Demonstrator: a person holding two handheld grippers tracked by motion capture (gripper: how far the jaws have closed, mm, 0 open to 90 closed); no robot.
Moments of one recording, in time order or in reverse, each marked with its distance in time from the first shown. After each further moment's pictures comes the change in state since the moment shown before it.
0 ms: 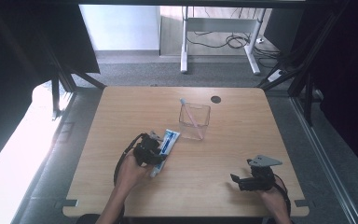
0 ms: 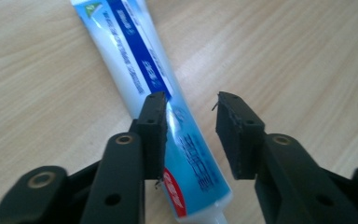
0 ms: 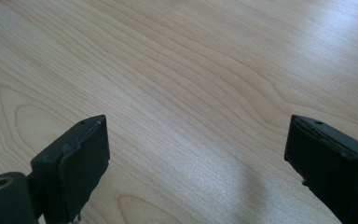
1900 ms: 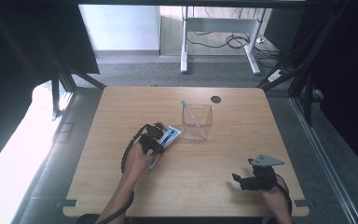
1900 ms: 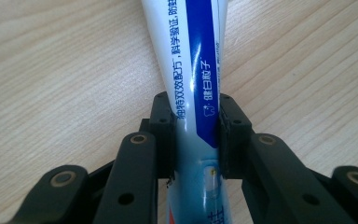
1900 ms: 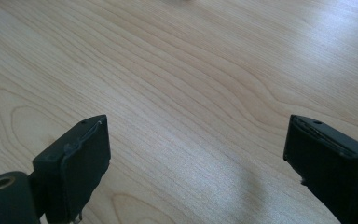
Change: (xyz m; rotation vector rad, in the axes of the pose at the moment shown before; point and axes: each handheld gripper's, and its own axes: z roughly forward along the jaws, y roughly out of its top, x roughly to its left) left arm 0.022 0.029 0.025 0.206 0.059 -0.135; right arm -0.004 -0.001 -0.003 -0.007 -0.004 0.008
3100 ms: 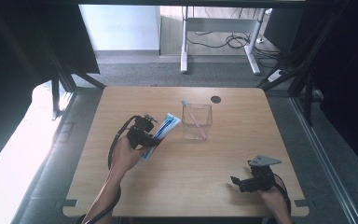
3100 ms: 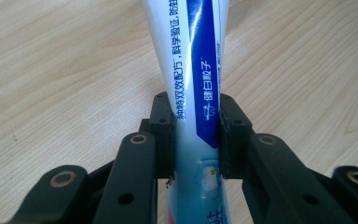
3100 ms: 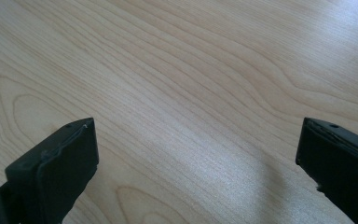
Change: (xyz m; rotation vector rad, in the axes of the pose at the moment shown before) left arm 0.007 -0.009 -0.067 -0.193 -0.068 0.084; right arm -0.001 -0.004 0.008 0.042 0.041 0.013
